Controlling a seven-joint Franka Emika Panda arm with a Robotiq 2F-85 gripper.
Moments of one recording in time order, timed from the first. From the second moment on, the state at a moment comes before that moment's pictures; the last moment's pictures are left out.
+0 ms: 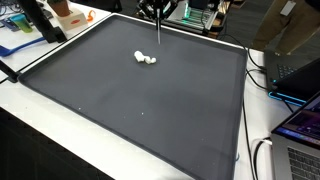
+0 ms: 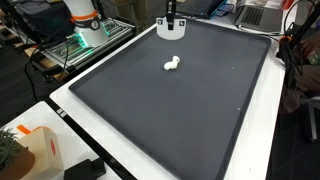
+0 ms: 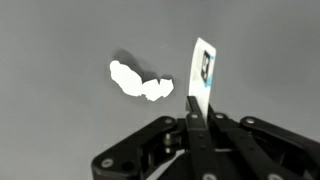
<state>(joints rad) 0.09 -0.06 0.11 -2.41 -0.01 2.36 -0.29</state>
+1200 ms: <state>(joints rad) 0.10 0.19 0.09 -2.39 -0.33 2.63 -0.16</state>
